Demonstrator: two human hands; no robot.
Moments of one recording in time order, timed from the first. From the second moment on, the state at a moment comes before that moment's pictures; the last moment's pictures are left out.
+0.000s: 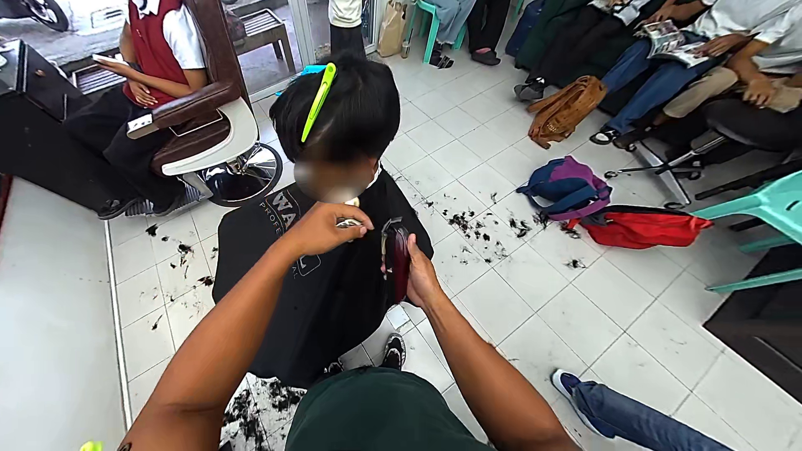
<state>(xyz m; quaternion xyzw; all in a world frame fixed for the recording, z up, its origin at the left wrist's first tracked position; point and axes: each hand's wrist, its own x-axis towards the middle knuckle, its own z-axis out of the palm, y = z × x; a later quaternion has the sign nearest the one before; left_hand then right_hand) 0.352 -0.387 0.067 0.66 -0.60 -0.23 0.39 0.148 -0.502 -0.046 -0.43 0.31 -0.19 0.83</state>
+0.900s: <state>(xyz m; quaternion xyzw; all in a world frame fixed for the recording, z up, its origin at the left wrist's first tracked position) 0.278 -0.252 -0.027 0.54 -0.06 -0.46 0.70 0.250 -0.498 0.015 -0.59 0.23 -0.14 0.76</state>
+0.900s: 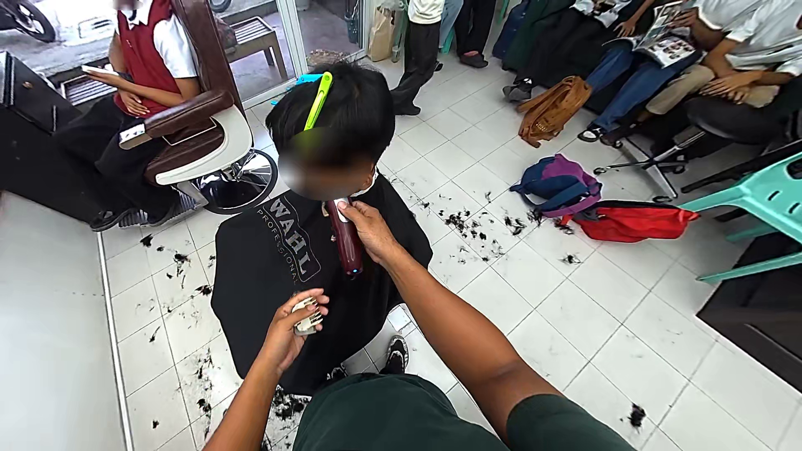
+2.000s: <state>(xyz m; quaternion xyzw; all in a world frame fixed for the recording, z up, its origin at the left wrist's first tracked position) 0.244 -0.244 -0.028 0.54 0.03 -0.44 0.71 0.263 -0.503 0.012 -0.57 0.24 -0.15 0.77</state>
